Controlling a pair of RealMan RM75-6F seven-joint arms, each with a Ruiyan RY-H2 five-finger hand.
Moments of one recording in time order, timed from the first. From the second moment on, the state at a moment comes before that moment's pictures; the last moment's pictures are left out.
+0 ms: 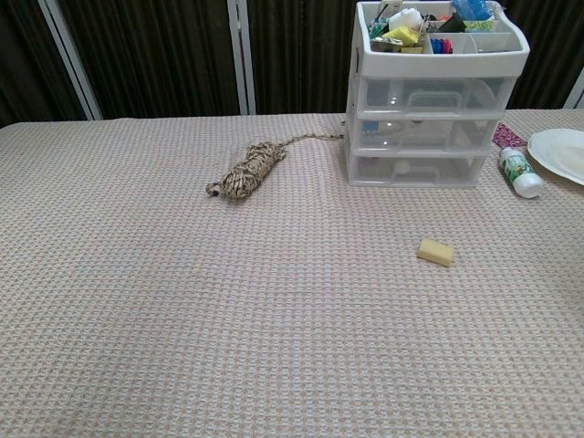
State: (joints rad) left arm -0.11 -1.16 -0.02 -1.59 1.55 1.49 0.15; right arm 0.11 -1.27 0.03 -1.53 -1.68 1.57 -0.16
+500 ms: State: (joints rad) left arm -0.11 -1.16 -0.03 -1.59 1.55 1.50 0.15; right arm 0.11 -1.27 0.03 -1.54 -1.68 1.57 -0.16
